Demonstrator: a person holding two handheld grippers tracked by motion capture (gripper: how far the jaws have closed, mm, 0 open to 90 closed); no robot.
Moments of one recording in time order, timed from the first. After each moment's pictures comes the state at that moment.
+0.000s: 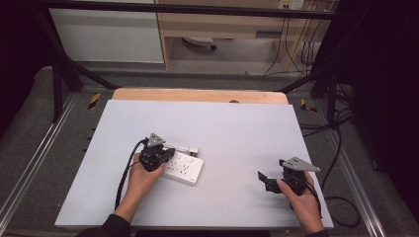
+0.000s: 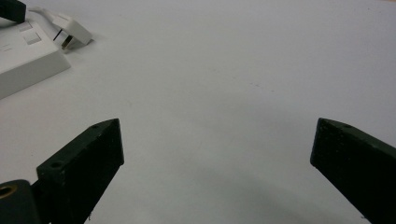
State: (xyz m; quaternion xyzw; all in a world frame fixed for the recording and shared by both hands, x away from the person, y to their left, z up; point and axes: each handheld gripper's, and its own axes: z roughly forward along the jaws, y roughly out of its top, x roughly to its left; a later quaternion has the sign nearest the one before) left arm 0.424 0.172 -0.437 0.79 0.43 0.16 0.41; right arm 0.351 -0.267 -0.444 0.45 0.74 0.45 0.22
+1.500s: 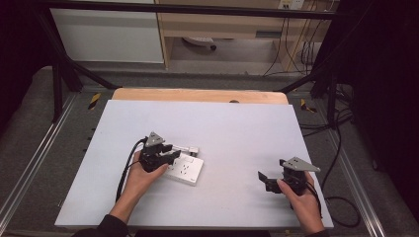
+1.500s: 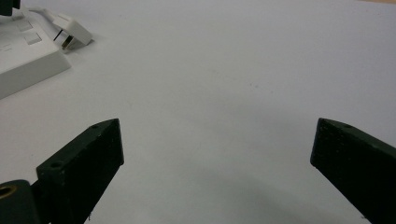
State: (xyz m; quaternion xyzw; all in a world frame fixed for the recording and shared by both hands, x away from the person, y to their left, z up) left arm 0.421 0.171 -0.428 0.78 0.41 0.16 0.44; right arm 0.351 -0.267 -0.443 0.45 0.74 0.44 0.23
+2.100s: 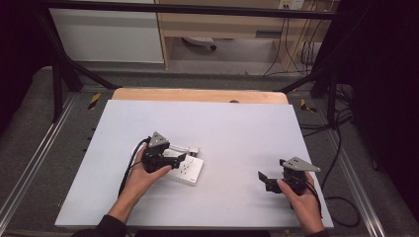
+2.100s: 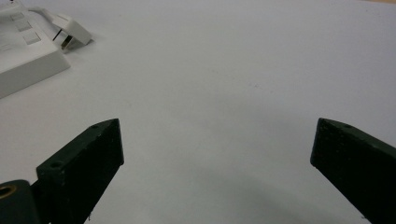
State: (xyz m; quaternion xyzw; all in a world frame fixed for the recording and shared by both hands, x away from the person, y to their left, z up) left arm 0.417 0.161 -0.423 0.79 0.41 0.16 0.43; right arm 0.351 -0.267 -0.443 0.45 0.74 0.44 0.23
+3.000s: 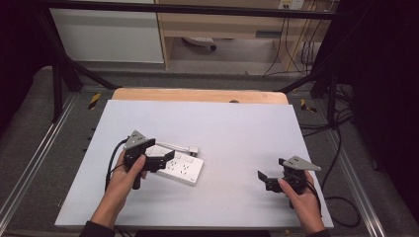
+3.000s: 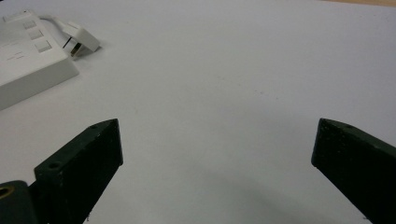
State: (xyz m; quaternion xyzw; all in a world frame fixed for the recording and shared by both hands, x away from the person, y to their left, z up) left arm 0.387 0.202 -0.387 0.74 0.41 0.17 0.51; right arm 0.353 -0.267 -0.442 0.45 0.74 0.46 0.22
